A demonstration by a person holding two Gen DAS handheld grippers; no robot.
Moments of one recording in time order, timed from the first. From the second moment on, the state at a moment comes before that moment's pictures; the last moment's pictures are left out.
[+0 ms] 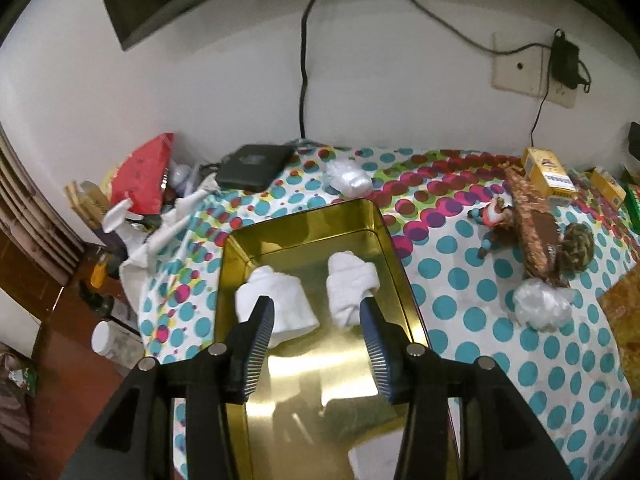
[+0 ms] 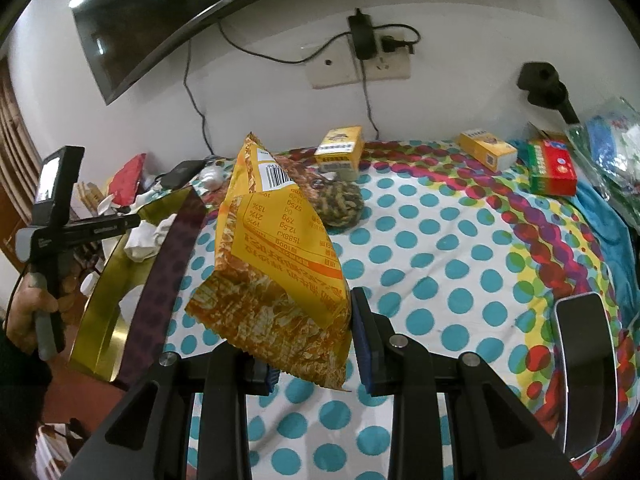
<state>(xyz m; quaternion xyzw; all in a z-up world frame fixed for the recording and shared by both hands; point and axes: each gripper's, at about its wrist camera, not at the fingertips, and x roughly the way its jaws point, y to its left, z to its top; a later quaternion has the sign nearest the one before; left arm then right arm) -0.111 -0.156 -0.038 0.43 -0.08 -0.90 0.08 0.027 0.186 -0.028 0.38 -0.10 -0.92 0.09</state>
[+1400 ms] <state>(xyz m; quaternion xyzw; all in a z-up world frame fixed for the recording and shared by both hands) 0.090 -0.304 -0.029 0.41 0.11 -0.89 0.17 -0.048 -0.087 -0.026 0.39 0.07 -0.88 0.24</state>
